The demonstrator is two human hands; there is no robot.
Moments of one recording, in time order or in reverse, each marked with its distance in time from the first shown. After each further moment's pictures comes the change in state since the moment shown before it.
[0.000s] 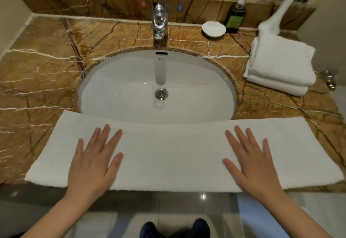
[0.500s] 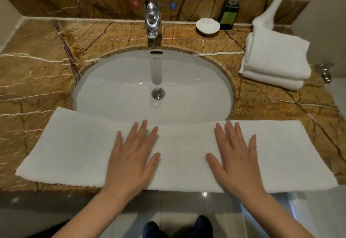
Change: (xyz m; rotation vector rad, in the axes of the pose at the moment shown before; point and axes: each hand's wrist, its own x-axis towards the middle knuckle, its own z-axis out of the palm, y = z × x) left_hand 0.014 0.073 0.000 -0.025 0.005 0.233; right_hand 0.004 -0.046 0.002 0.056 0.087 0.061
